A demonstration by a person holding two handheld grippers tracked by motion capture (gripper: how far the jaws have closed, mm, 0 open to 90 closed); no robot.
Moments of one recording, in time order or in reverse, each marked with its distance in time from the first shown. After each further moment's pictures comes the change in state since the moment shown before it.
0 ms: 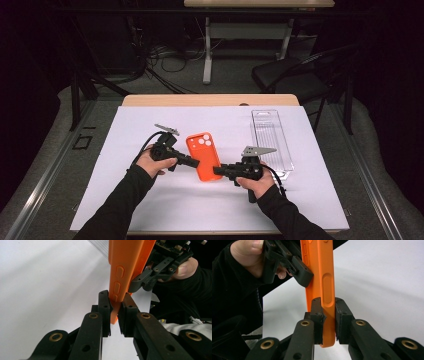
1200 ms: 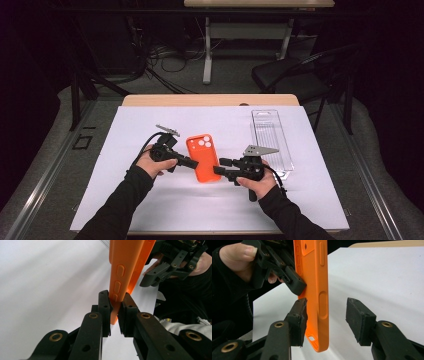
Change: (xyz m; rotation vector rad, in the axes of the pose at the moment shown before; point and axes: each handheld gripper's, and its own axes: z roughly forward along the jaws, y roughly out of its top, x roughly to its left) left arm -0.006 -0.001 0.000 0.030 0.063 -0.034; right arm 0.002 0.004 -0.004 -0.035 -0.072 -0.035
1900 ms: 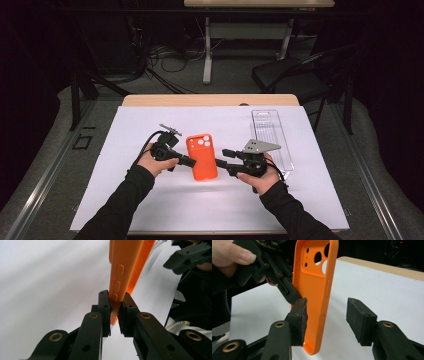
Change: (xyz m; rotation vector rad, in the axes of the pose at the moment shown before) left arm -0.012 0.007 -0.002 0.043 0.161 -0.029; right arm 0.011 0.025 -0.008 -0.015 -0.112 -0.184
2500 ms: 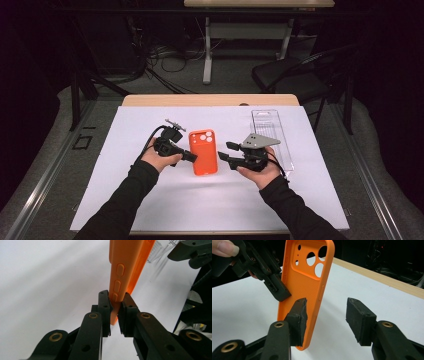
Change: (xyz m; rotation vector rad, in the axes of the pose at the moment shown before) left arm -0.010 0.018 -0.002 0.021 0.090 0.014; right arm -0.002 0.018 -0.002 0.039 -0.116 -0.097
